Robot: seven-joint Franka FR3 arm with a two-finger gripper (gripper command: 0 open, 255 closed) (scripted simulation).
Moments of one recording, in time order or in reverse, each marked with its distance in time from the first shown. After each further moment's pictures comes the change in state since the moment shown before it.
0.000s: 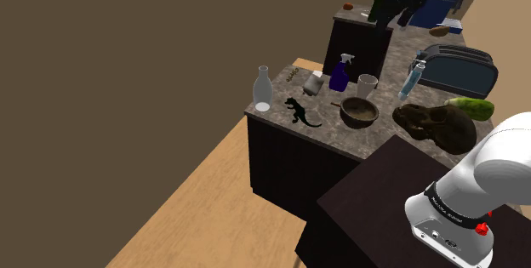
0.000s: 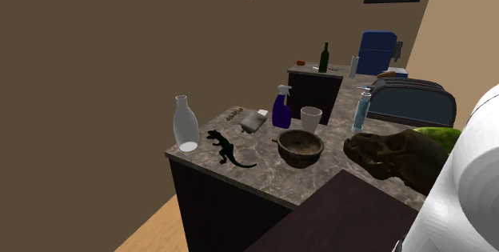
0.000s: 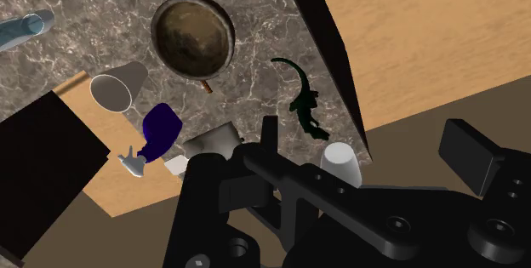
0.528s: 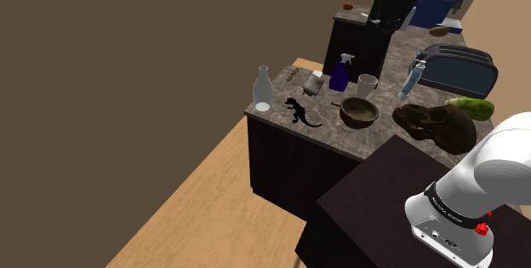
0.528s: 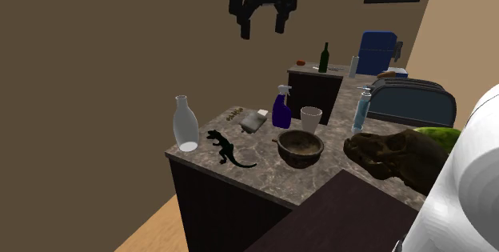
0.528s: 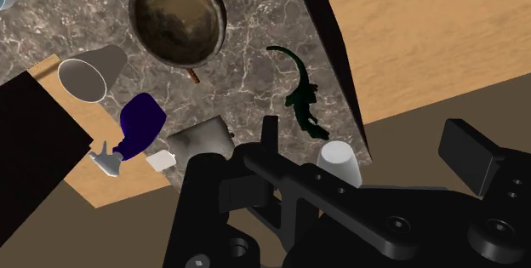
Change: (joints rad) arm 0.003 0.054 -0.043 -0.155 -0.014 0.243 -0.046
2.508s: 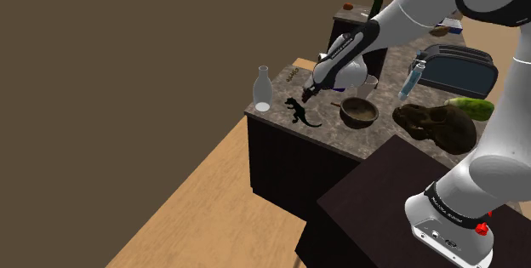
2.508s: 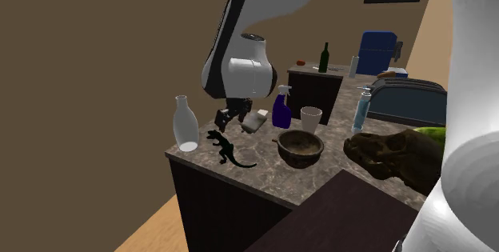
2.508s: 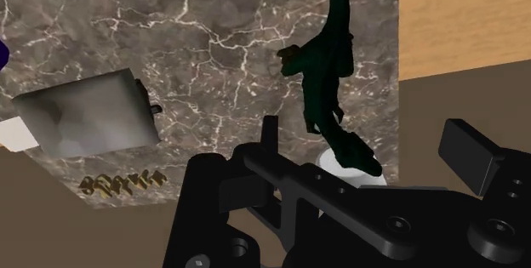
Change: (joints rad) arm -0.084 1.062 0.011 0.126 0.435 1.099 -0.628
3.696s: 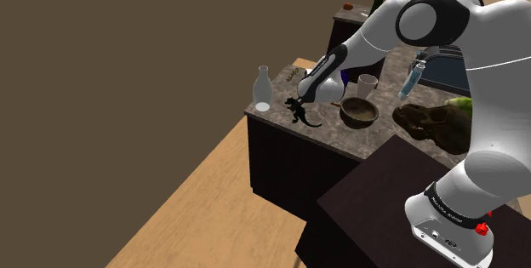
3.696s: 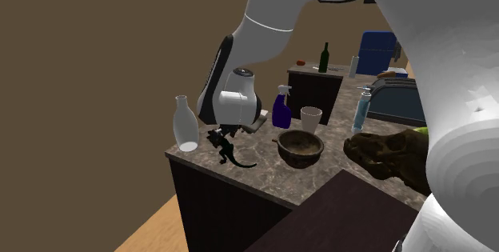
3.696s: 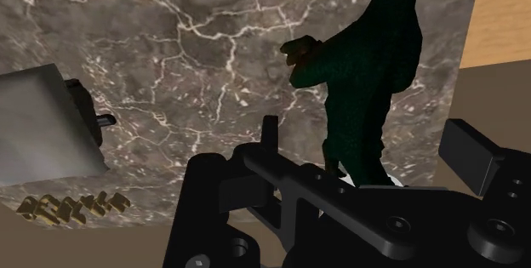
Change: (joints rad) arm -0.095 0.368 0.107 0.288 0.011 0.110 -0.088
